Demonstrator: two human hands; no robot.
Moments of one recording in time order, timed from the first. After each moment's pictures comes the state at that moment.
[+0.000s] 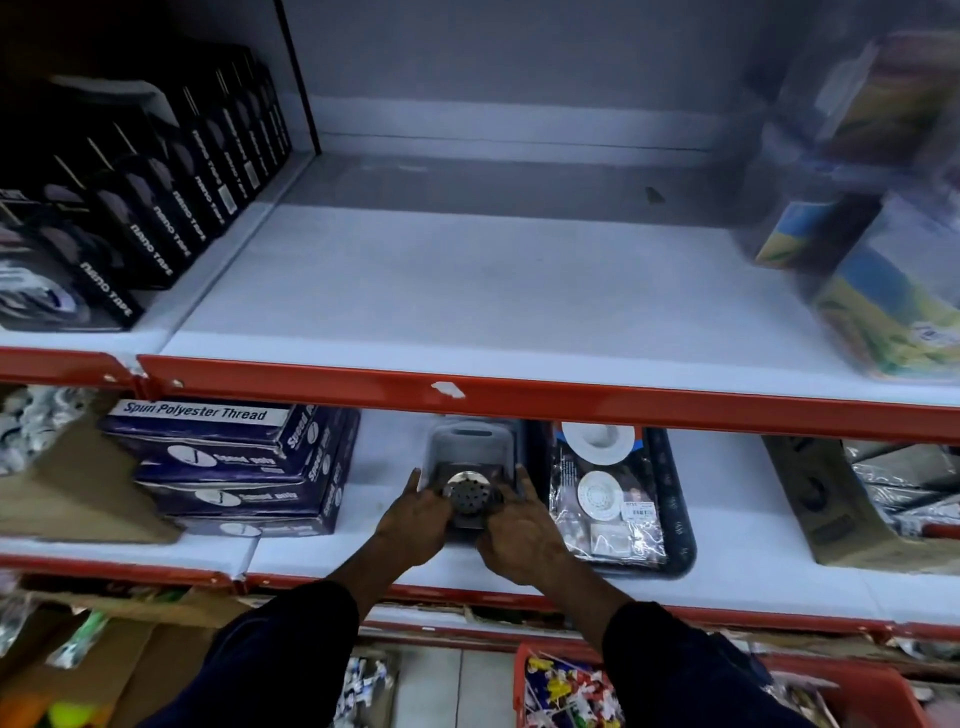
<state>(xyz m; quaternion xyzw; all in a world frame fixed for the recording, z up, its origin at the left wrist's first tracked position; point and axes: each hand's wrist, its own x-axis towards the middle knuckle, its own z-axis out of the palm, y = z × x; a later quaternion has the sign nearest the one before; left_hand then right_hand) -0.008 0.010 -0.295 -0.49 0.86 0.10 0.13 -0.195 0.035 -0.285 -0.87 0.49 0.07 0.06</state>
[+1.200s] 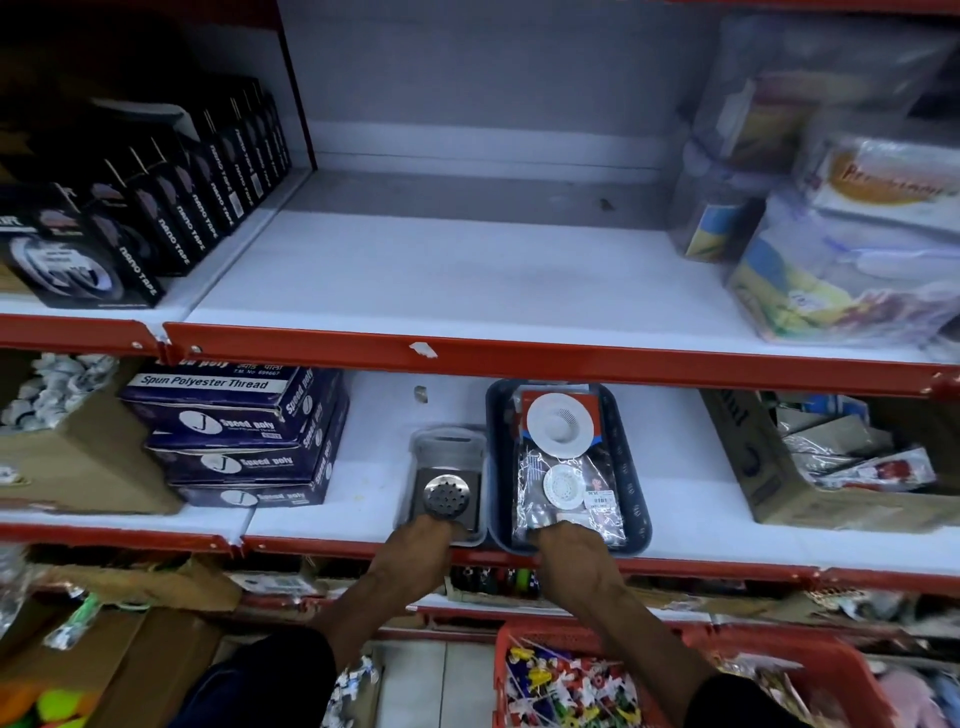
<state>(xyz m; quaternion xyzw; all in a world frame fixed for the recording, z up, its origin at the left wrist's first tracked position) -0.045 0.127 -0.244 -0.55 0.81 0.20 0.00 -0.261 0.154 -0.217 -0.77 0.62 0.09 0.10</state>
